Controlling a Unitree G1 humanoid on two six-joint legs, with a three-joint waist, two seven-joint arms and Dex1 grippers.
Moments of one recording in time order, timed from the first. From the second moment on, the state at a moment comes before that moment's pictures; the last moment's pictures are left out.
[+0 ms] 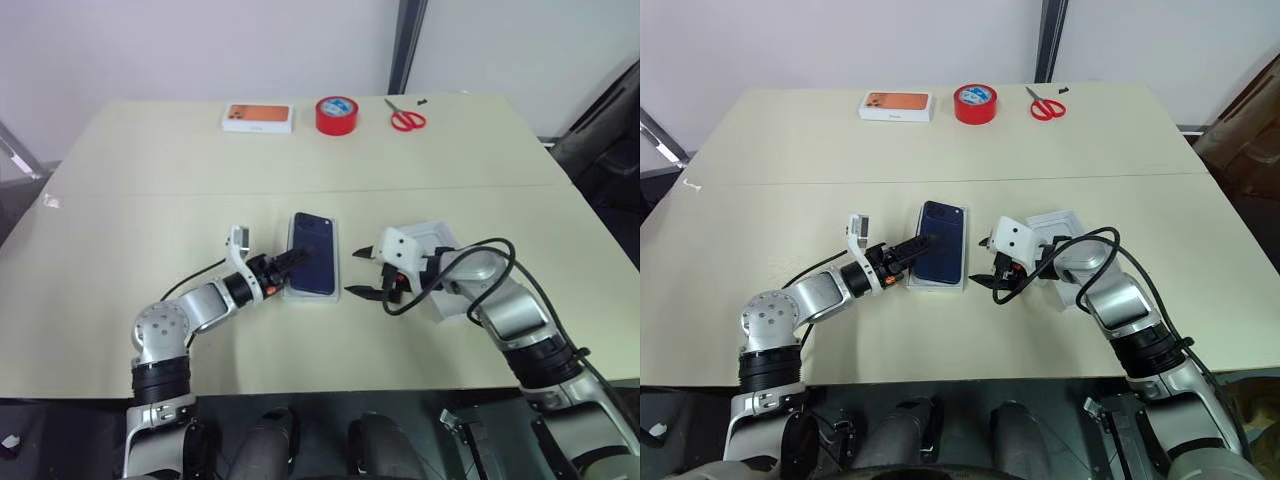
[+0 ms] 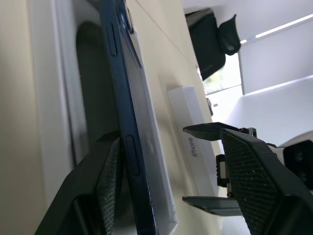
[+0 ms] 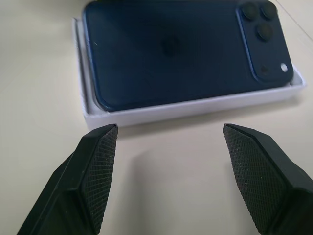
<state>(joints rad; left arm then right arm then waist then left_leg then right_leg) -0.40 0.16 0.34 0.00 -1.13 1.18 -0.20 -0.49 -0.59 0.26 -0.05 0.08 0.39 0.99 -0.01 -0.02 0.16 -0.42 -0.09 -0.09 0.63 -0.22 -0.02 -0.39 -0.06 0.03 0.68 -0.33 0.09</state>
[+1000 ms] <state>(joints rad) -0.45 0.32 0.24 -0.08 -1.15 1.34 -0.17 -0.54 -0.54 0.28 0.02 0.03 0.33 0.96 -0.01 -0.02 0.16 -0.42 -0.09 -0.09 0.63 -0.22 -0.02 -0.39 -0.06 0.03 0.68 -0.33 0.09</state>
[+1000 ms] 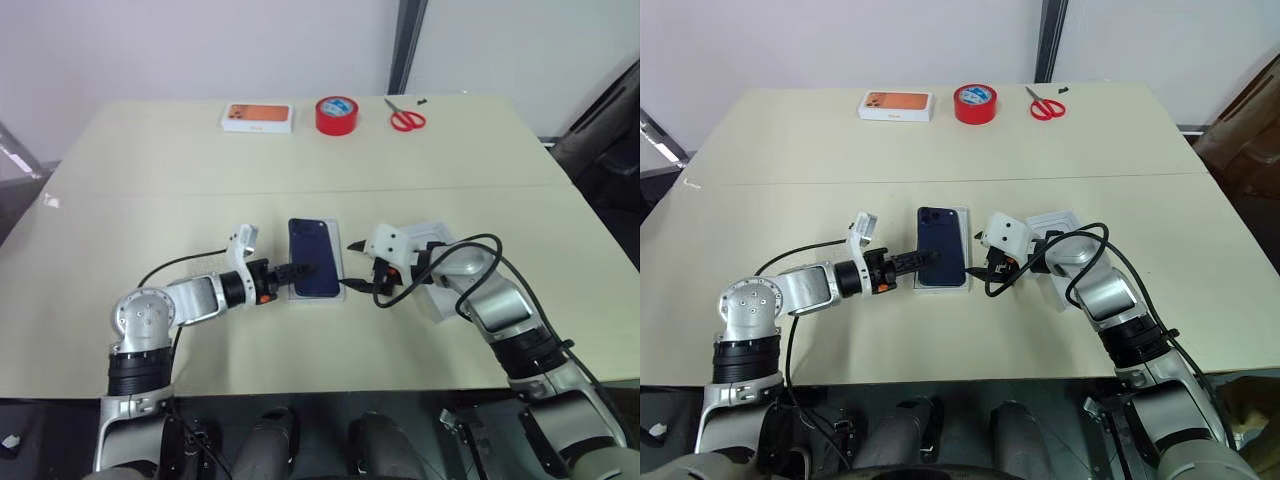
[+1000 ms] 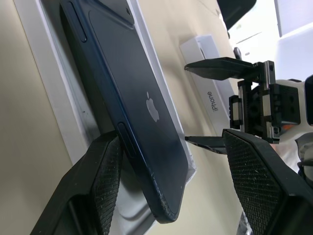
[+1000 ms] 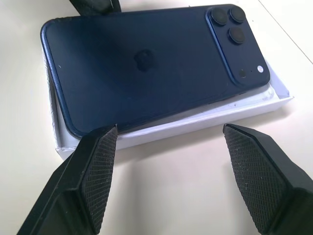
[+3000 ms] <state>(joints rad) -0.52 0.31 -0.09 0.04 -0.52 0.93 -0.45 -0.54 -0.57 0.28 0.15 -0.06 0.22 0.88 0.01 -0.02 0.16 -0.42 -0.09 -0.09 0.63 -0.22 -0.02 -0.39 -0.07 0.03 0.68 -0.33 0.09</state>
